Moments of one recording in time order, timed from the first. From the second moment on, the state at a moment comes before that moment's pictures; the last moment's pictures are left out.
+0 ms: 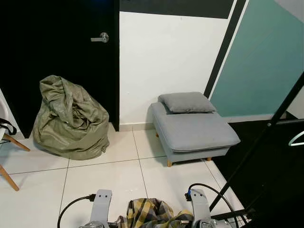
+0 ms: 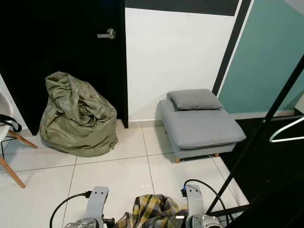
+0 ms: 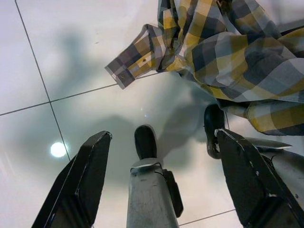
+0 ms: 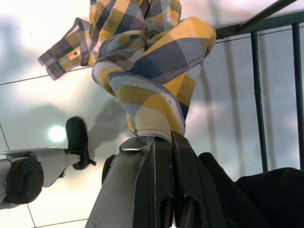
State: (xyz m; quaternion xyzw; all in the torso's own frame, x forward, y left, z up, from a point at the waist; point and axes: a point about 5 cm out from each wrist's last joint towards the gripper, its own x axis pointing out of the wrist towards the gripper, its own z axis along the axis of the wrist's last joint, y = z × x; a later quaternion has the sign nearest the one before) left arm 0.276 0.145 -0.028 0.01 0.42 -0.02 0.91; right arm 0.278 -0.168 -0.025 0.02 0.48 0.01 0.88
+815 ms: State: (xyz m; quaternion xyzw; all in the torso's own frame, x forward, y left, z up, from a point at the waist) left arm 0.280 0.144 -0.025 0.00 0.42 -0.02 0.91; right arm 0.281 -0.167 -0.023 0.02 0.48 0.01 0.88
